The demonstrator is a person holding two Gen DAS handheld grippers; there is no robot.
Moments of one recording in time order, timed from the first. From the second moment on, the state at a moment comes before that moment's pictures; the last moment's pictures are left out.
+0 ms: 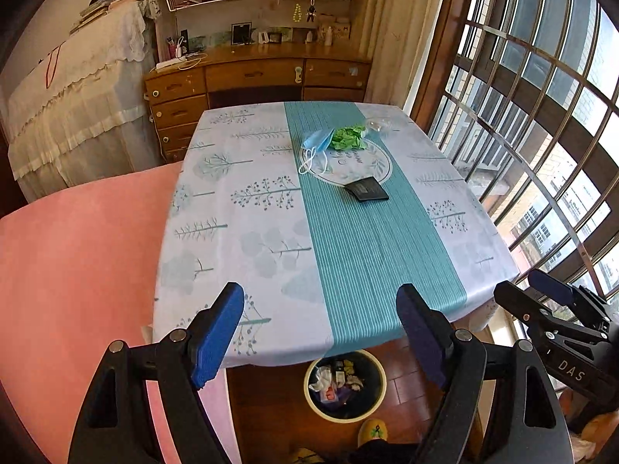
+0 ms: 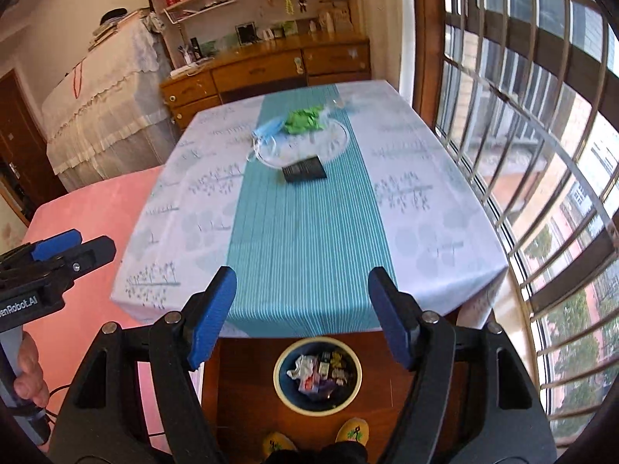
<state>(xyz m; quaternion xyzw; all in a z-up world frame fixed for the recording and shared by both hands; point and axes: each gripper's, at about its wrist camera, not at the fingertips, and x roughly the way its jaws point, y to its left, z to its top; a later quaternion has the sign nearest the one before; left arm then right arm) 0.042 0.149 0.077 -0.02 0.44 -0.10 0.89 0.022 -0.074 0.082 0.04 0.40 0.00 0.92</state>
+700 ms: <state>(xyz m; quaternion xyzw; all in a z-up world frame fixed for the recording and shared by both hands) 0.258 0.097 -0.031 -0.08 0.53 0.04 0.84 0.327 -0.102 -0.039 -0.22 0.47 0.26 0.82</state>
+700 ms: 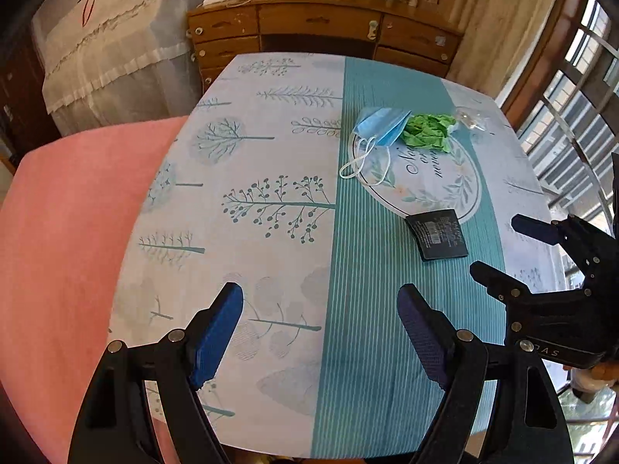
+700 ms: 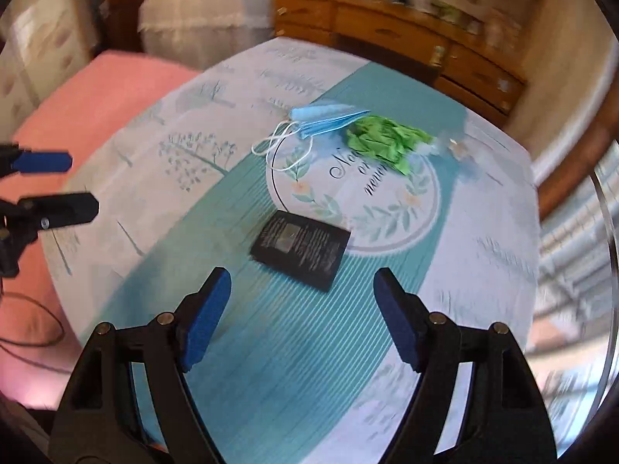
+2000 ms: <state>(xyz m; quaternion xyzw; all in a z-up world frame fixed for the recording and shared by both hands) 0.335 0.090 -0.077 -0.11 0.57 0.14 0.80 0.386 -0.079 -0.103 -0.36 0.43 0.46 0.69</state>
